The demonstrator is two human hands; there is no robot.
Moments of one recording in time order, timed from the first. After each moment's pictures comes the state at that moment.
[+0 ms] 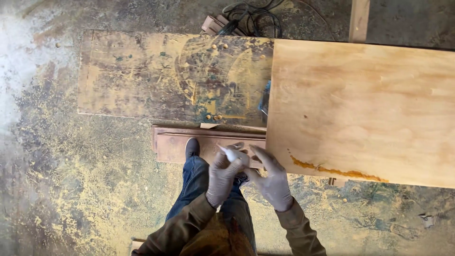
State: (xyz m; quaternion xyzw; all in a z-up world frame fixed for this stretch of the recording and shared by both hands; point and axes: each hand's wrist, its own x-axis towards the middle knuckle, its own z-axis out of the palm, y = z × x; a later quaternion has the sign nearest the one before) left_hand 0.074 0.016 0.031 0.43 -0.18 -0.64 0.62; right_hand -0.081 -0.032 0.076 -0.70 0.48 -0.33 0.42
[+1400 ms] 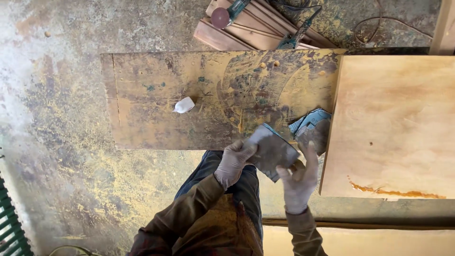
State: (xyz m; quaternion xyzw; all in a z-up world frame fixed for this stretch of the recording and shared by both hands) left_hand 0.248 -0.086 -0.048 0.47 0.00 -0.76 0.44; right_hand 0.075 -0.103 0.051 -0.49 0.57 -0.48 0.45
